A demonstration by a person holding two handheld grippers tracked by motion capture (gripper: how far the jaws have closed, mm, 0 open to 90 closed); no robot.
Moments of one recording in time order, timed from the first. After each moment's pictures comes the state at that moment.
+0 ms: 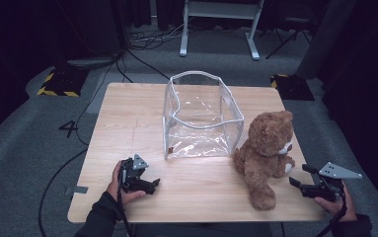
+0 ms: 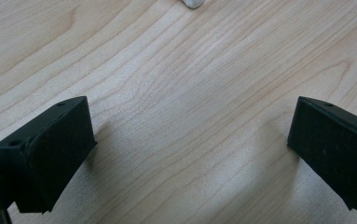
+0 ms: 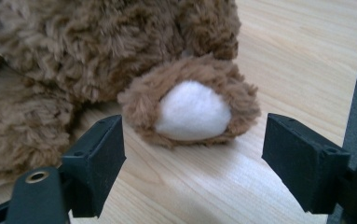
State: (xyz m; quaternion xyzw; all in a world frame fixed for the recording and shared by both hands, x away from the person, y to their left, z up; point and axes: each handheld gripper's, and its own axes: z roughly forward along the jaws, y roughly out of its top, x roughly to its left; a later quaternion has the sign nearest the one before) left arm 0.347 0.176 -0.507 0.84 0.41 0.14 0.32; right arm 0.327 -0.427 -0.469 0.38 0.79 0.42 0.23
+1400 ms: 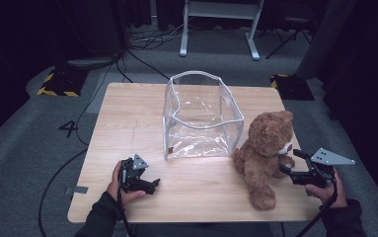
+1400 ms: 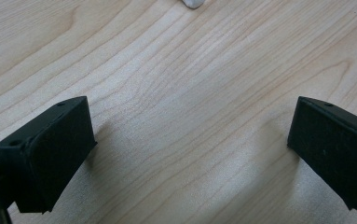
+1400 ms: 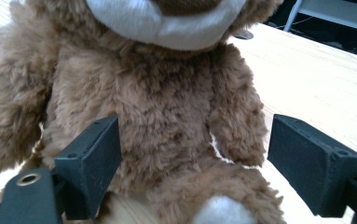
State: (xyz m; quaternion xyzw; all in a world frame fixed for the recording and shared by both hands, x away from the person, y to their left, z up) left arm 0.347 0.176 -0.507 0.84 0.40 0.14 0.32; right arm 0.349 -0.387 -0.431 0.34 0.79 0.45 0.24
